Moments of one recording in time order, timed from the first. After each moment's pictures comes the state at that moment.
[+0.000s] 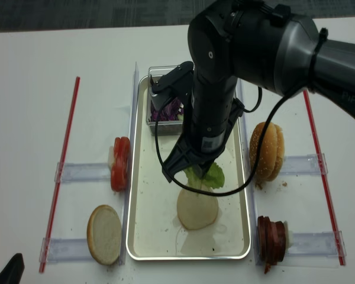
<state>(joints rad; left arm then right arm) -0.02 -0.01 -0.49 0.02 1.19 -0.05 0.76 1.81 -1.43 0.18 1.21 0.01</state>
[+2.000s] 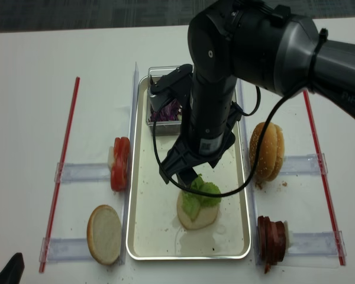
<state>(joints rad) -0.02 -0.01 -0.49 0.02 1.19 -0.05 0.76 1.81 -1.43 0.22 1.22 0.01</state>
